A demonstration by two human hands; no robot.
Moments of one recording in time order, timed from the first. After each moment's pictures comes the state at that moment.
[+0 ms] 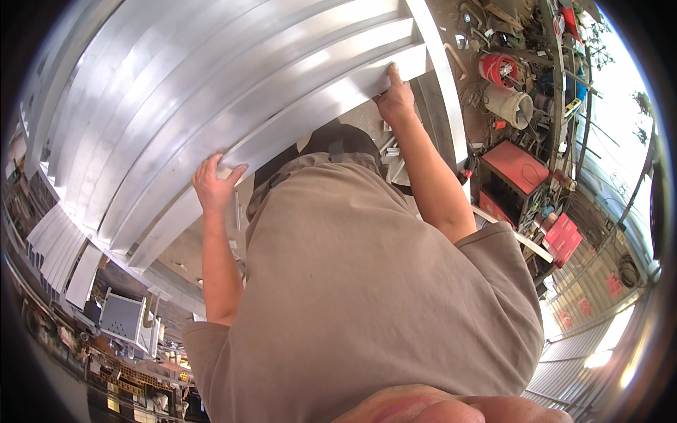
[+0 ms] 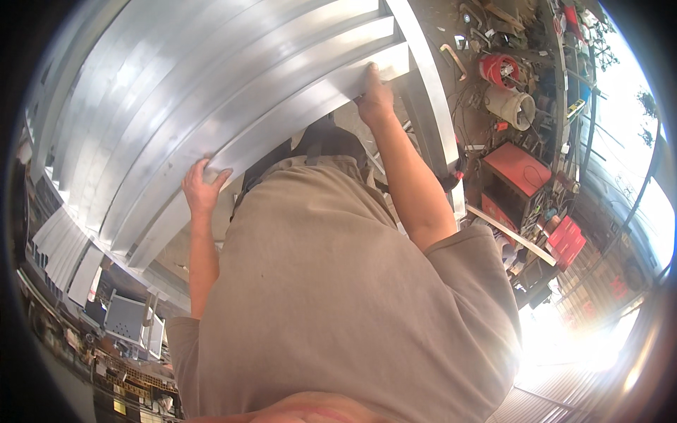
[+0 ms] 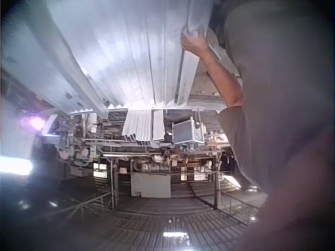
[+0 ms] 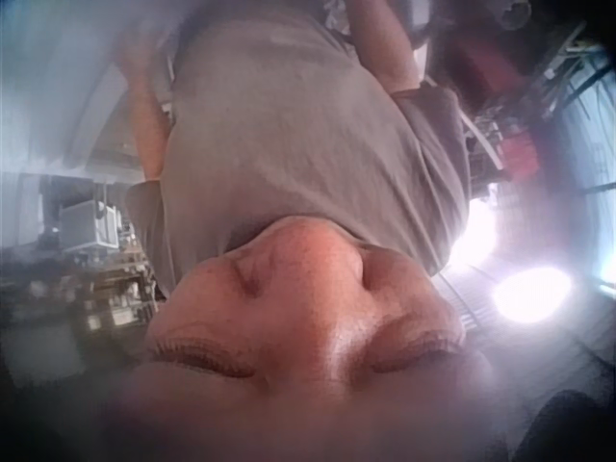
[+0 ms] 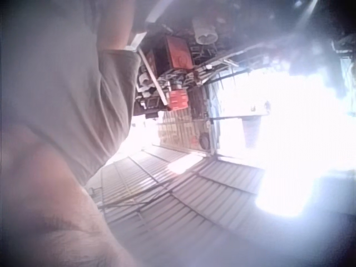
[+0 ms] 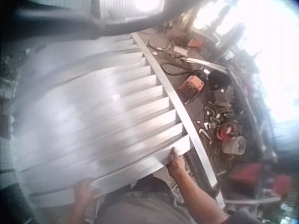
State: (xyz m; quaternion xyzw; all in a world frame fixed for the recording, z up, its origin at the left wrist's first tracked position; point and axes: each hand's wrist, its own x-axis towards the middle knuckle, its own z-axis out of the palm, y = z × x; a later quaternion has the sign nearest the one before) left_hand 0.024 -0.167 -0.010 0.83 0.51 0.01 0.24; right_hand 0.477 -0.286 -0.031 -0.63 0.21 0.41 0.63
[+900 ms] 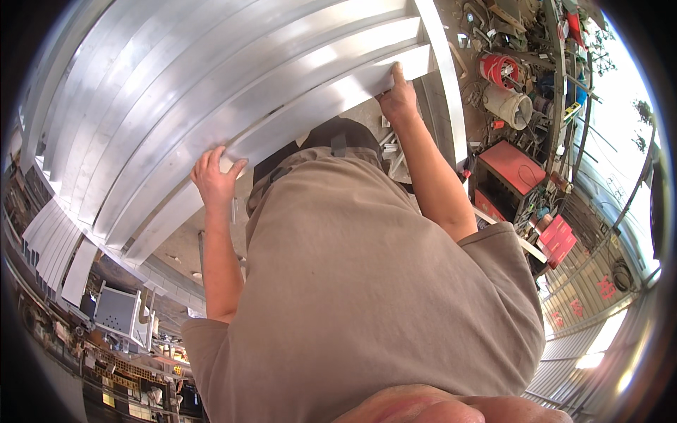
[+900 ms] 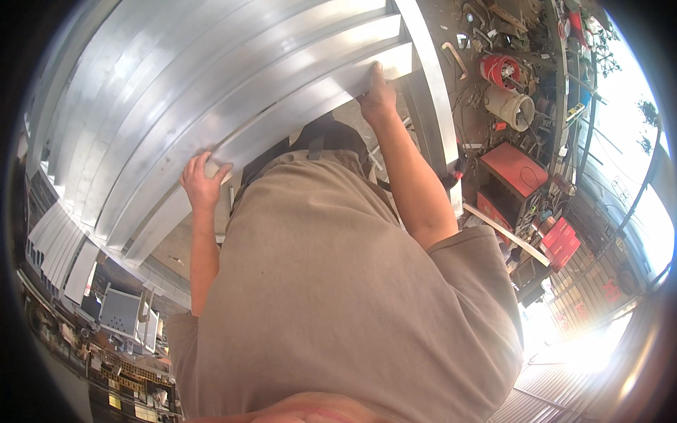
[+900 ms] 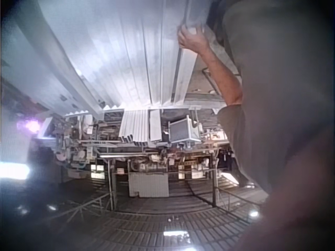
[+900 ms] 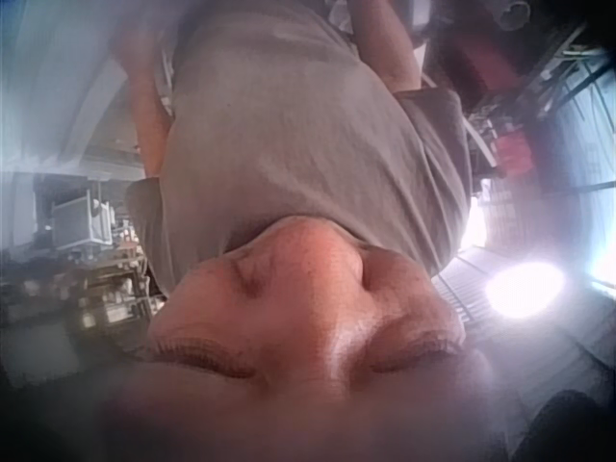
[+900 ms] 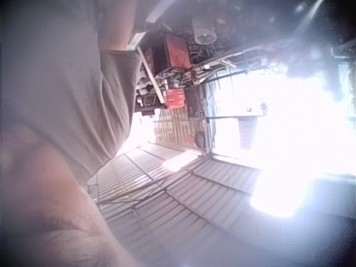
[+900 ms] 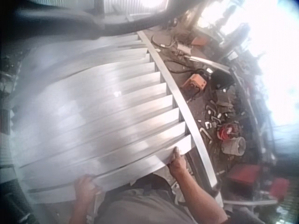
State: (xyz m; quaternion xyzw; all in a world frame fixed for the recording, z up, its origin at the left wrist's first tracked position) left_hand 0.034 -0.173 -0.002 0.82 0.52 -0.01 0.23; right_hand 0.475 -0.288 -0.034 -0.60 0.22 0.41 0.65
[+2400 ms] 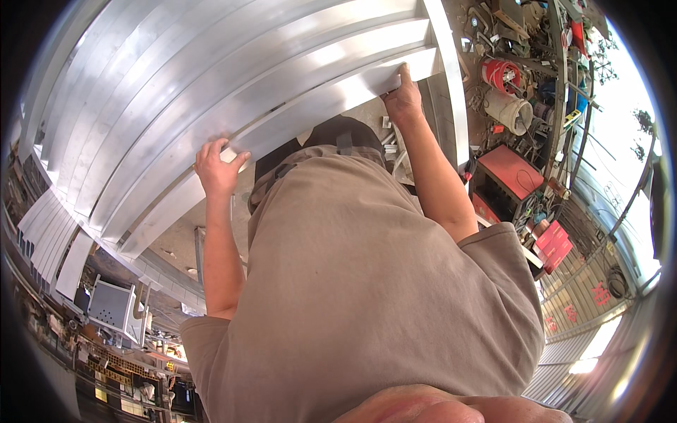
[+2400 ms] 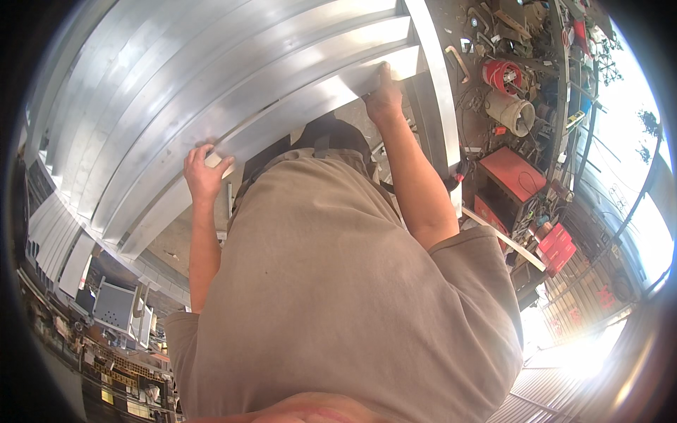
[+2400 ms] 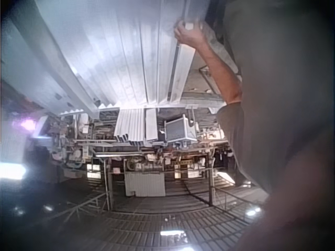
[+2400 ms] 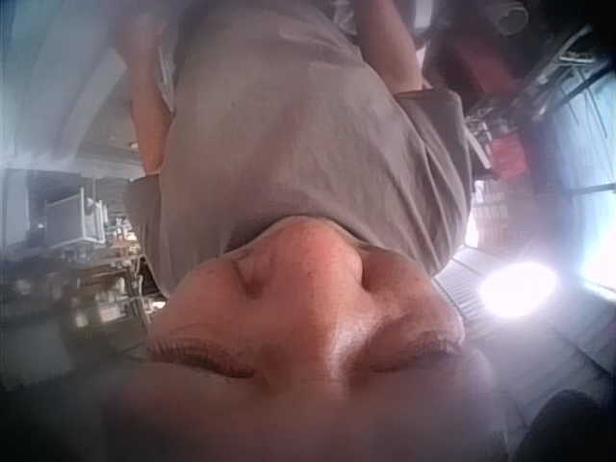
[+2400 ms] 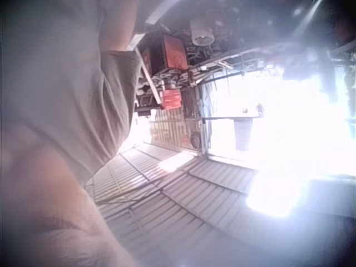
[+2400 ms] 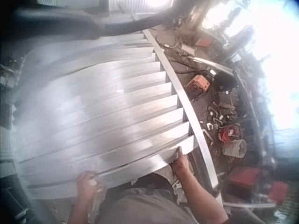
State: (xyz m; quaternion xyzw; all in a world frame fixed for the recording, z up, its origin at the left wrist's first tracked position) left_hand 0.047 -0.166 0.001 0.78 0.57 -0.01 0.27; right_hand 0.474 -0.291 -0.040 -0.62 0.19 0.42 0.64
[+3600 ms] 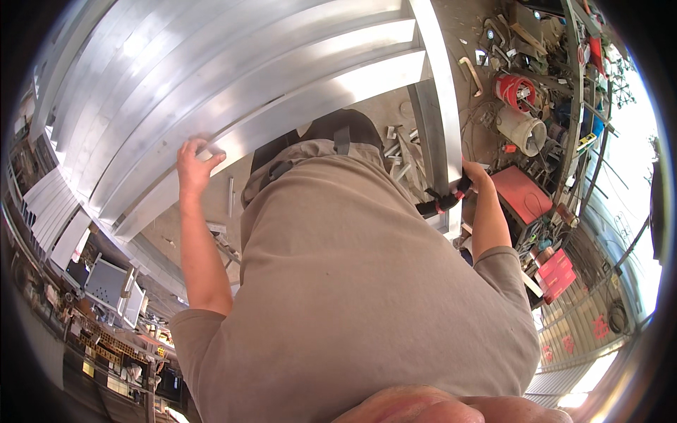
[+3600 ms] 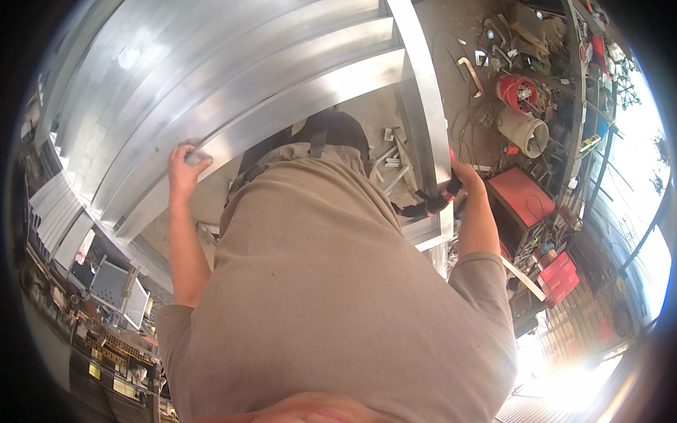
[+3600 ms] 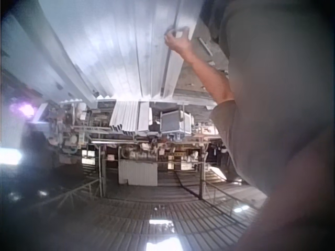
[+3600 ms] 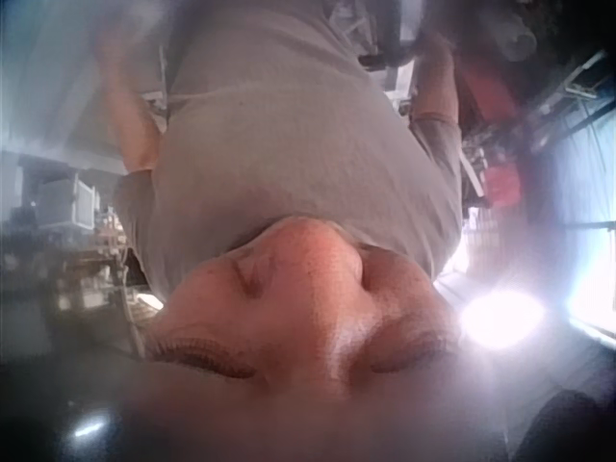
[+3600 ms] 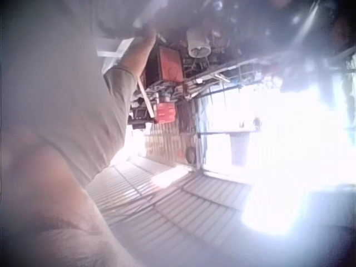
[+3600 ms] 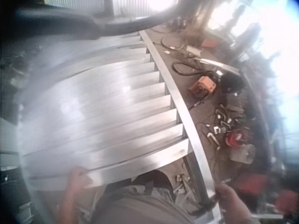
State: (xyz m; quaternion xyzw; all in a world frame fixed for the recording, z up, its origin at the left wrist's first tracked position) left_hand 0.048 -0.162 -0.002 0.75 0.57 -0.01 0.32; right_hand 0.693 -0.614 -0.039 -0.80 0.16 0.57 0.12
